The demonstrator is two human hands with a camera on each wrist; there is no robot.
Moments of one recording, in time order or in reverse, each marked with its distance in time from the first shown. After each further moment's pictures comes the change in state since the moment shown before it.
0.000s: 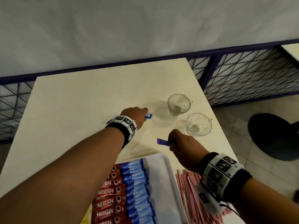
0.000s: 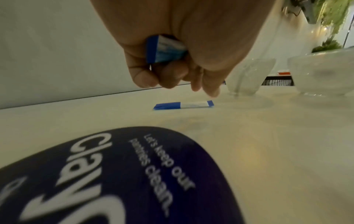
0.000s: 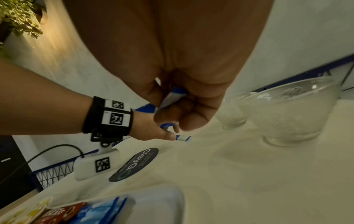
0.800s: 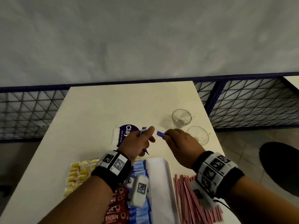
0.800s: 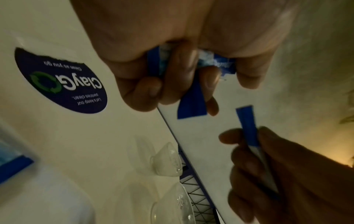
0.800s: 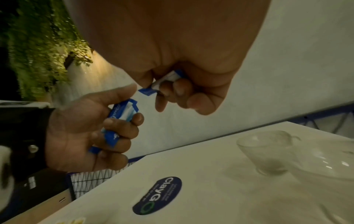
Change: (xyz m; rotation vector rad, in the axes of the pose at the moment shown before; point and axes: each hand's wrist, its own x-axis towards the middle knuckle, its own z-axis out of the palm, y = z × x) left_hand -0.154 0.061 -0.027 -1.646 0.233 -0.320; right_hand -0.029 -0.031 -0.034 -0.092 0.179 -0.350
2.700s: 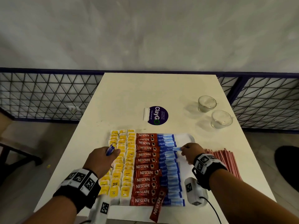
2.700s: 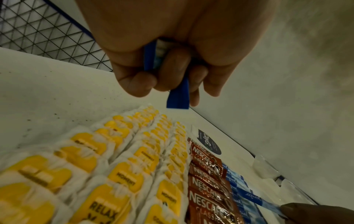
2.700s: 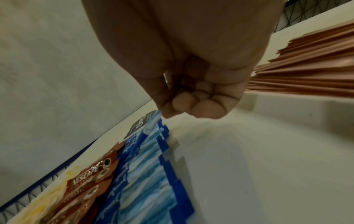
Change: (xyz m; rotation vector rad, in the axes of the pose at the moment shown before) left_hand -0.160 -0.112 -0.185 0.684 0.390 -0.098; right_hand -0.047 -0.012 0.137 0.290 -0.190 0.746
